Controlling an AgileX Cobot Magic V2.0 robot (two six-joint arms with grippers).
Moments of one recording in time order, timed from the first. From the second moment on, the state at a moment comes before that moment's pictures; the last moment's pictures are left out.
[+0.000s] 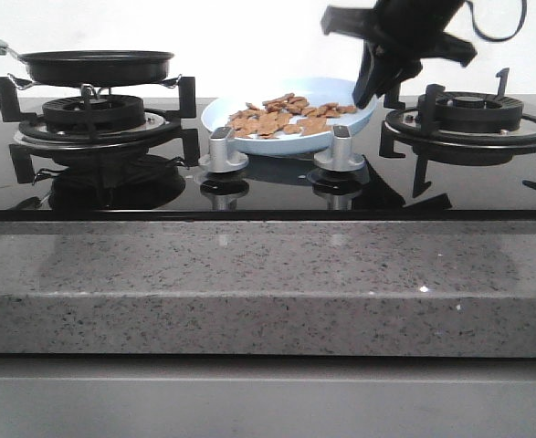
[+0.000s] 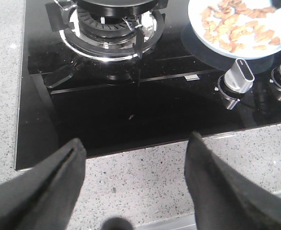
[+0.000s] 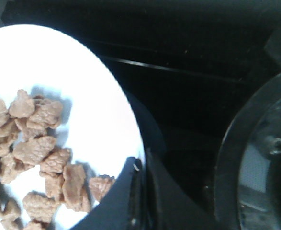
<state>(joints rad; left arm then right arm) -0.28 0.70 -0.84 -0.04 0.83 -0.05 0.21 2.03 -1.81 0.30 0.78 -0.04</state>
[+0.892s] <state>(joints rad) -0.28 0.70 -0.84 -0.04 0.82 -0.05 0.21 1.69 -1.65 0.22 0.90 -0.04</state>
